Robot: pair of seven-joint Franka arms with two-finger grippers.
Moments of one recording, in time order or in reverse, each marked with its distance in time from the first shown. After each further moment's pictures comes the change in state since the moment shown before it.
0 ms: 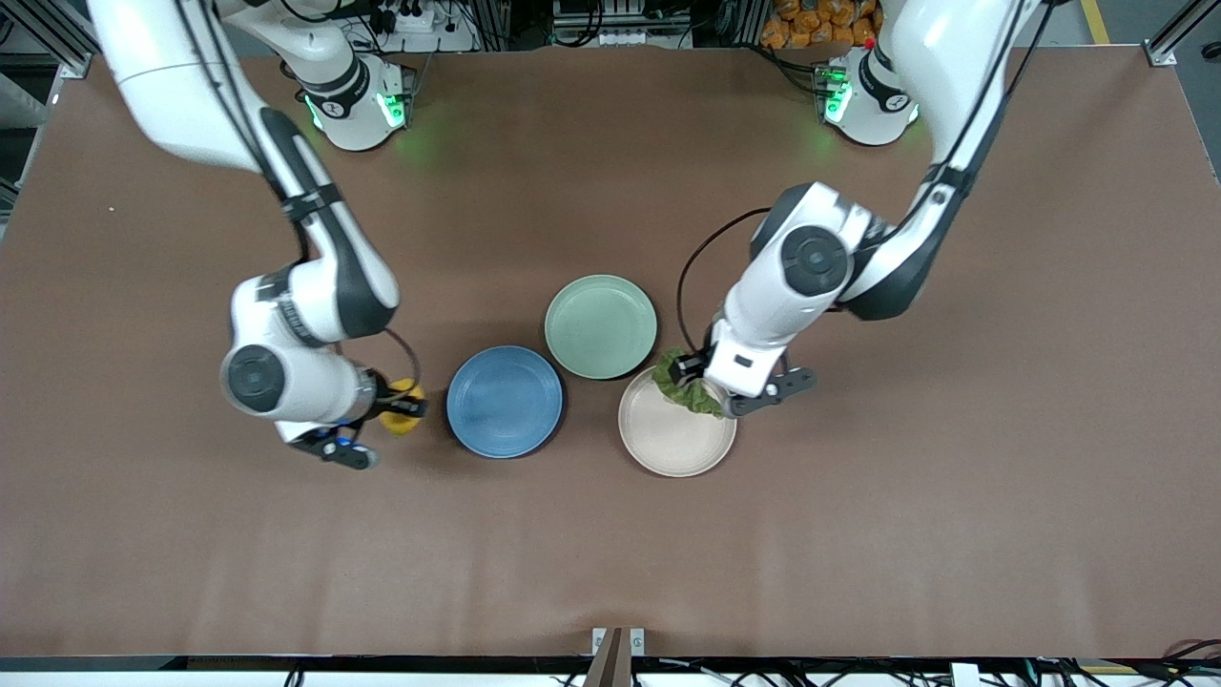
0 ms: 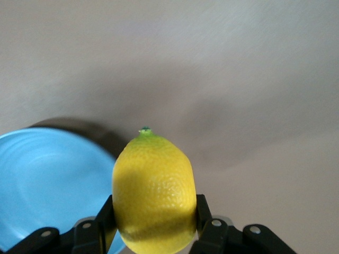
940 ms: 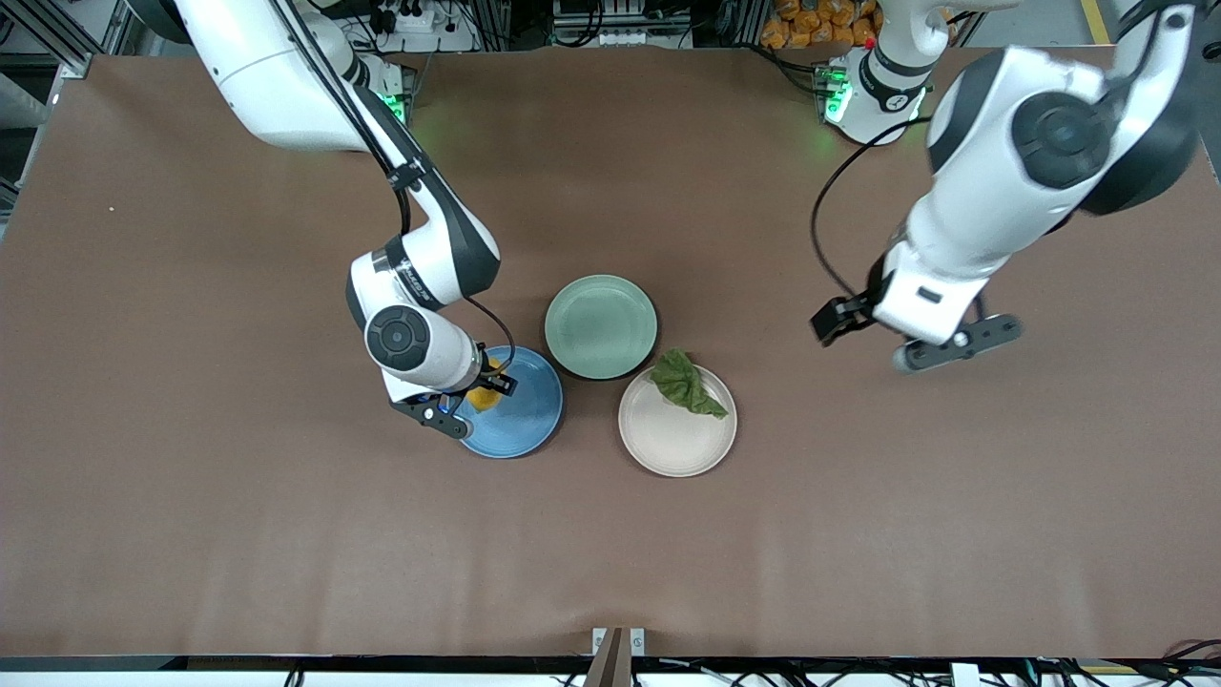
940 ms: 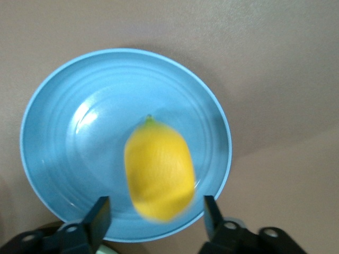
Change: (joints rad) left arm 0.156 -0.302 0.053 0.013 0.016 -0.392 0.289; right arm 0.173 0.042 -0.005 0.003 -0.002 0.064 0.268
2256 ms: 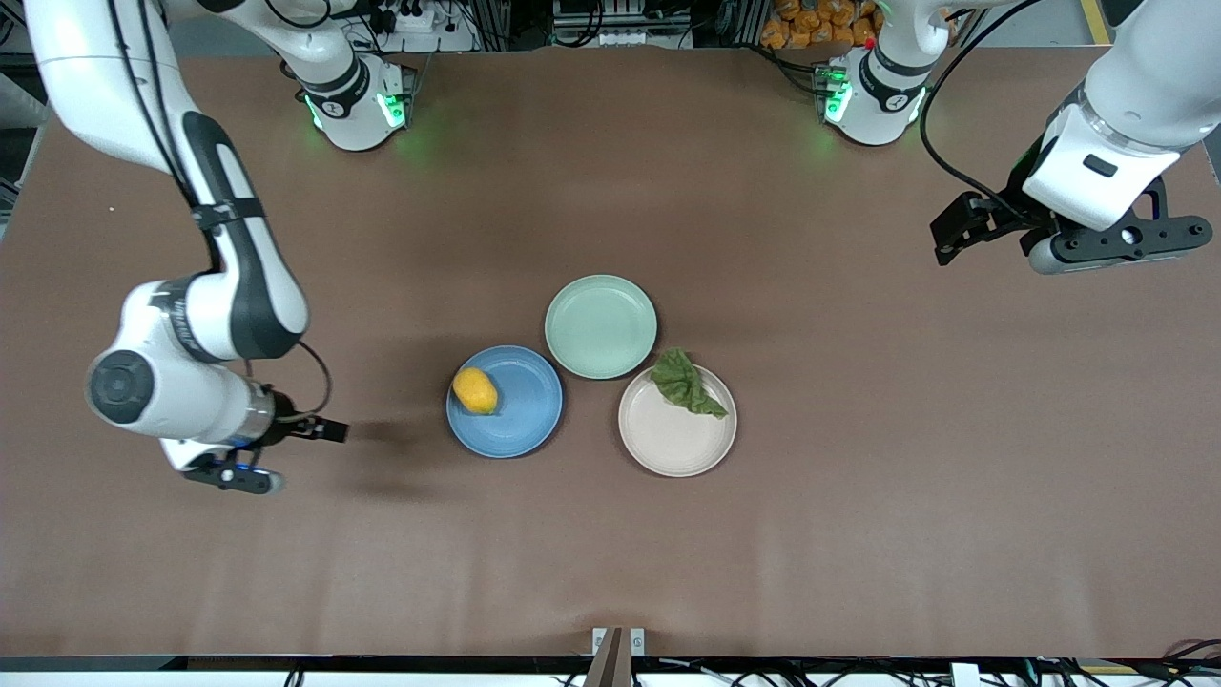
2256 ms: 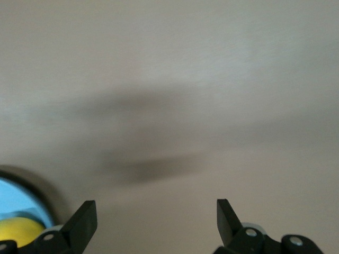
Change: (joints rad) left arm 0.095 -0.164 0.024 0.050 0.000 -0.213 0.300; right arm -0.375 -0.089 -0.038 0.026 -0.072 -0.055 -0.631
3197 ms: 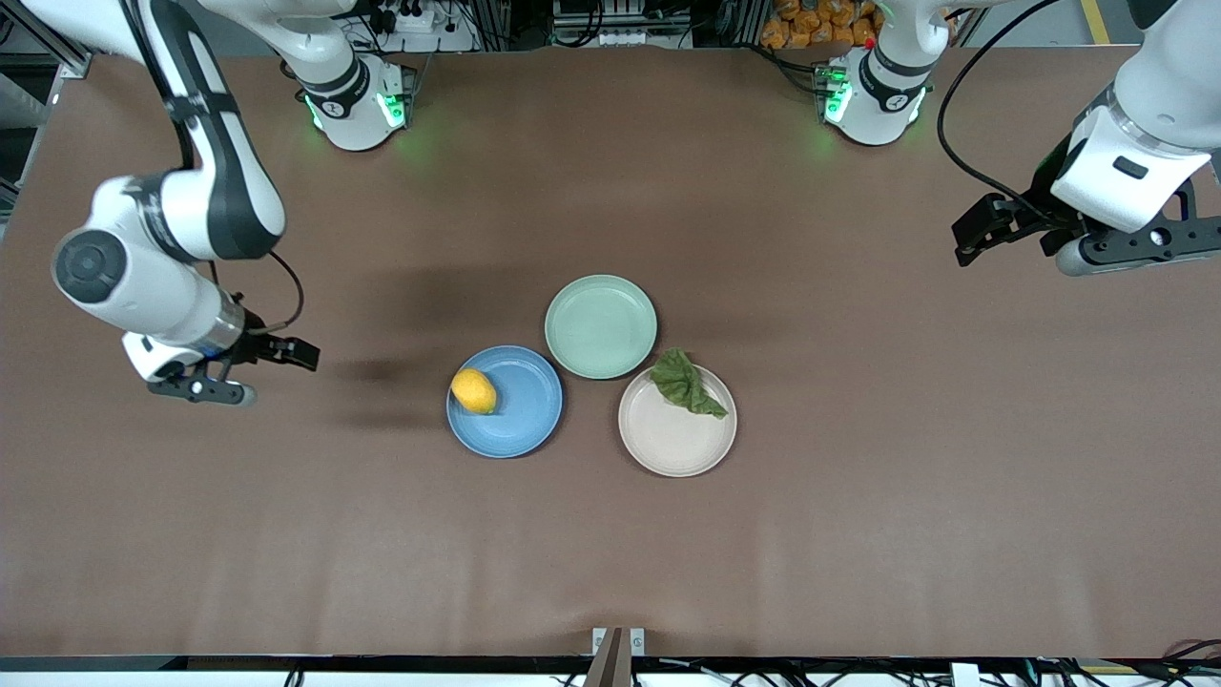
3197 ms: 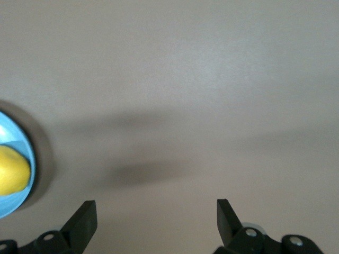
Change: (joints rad) left arm 0.031 -0.011 0.008 -0.013 0.000 0.000 0.029; right arm -0.019 -0.377 0.016 -0.403 -0.018 0.050 -0.019
